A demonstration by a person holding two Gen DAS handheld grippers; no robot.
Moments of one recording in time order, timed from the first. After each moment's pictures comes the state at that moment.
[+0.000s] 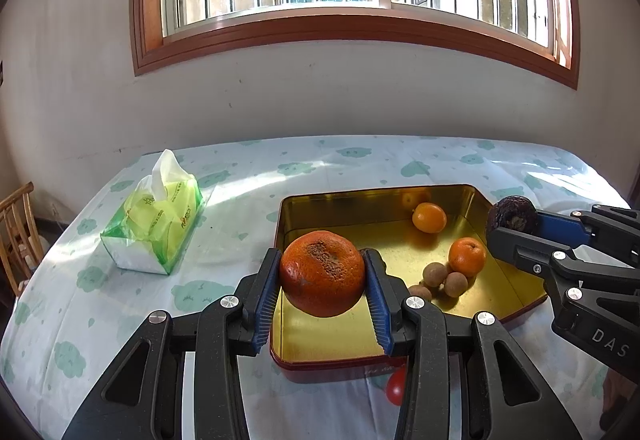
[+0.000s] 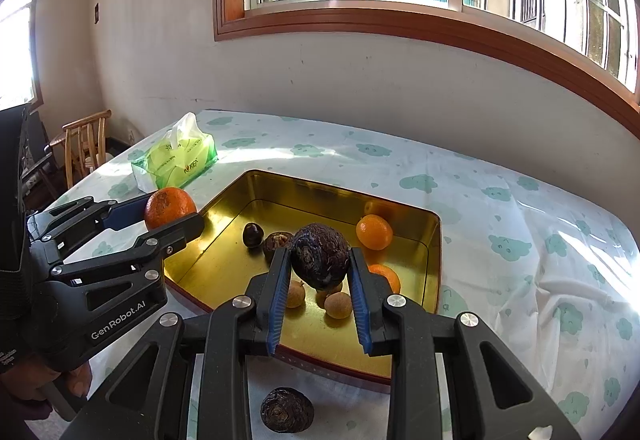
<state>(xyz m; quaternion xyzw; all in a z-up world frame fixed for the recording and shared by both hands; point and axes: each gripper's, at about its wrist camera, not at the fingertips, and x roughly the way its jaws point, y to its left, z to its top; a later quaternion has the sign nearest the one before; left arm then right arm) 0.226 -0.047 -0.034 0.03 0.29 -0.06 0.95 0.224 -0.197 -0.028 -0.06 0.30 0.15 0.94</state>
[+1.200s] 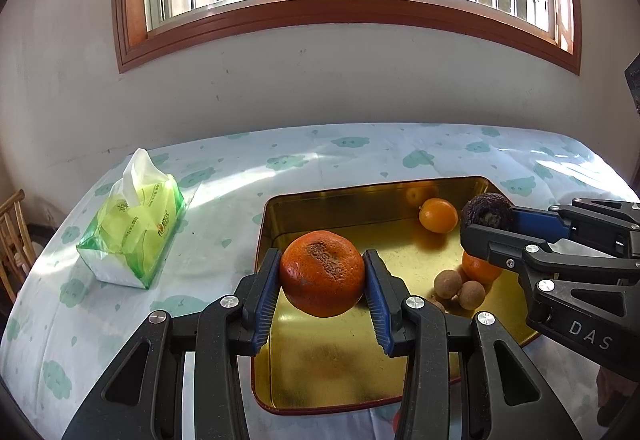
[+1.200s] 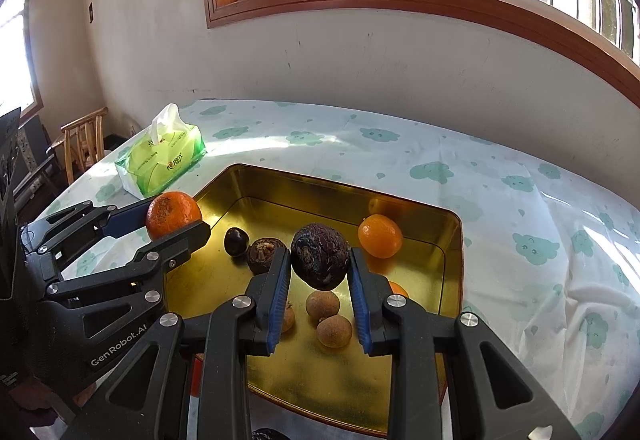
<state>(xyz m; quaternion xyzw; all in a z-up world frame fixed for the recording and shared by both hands) 0.261 -0.057 -0.051 0.04 0.31 -0.07 0.95 0.274 -0.197 -0.051 -0.04 0.33 0.17 0.93</state>
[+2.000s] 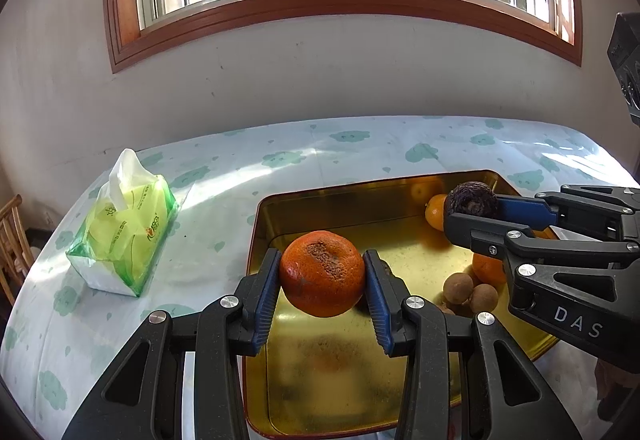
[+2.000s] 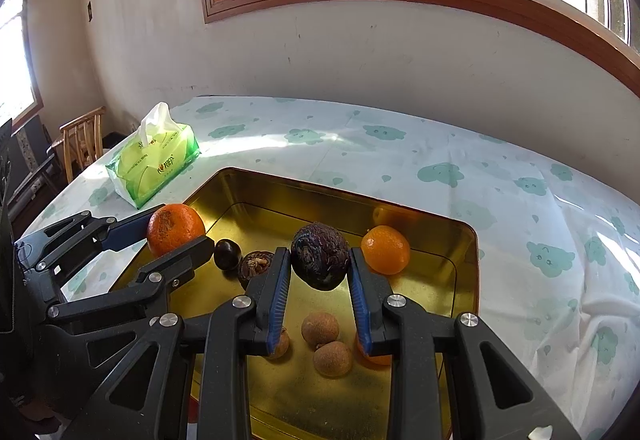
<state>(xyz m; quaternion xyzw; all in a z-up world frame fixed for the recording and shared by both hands) 0.277 -0.062 -0.061 0.05 0.32 -0.07 0.94 0.299 -0.192 -0.058 -0.04 0.34 0.17 0.92</state>
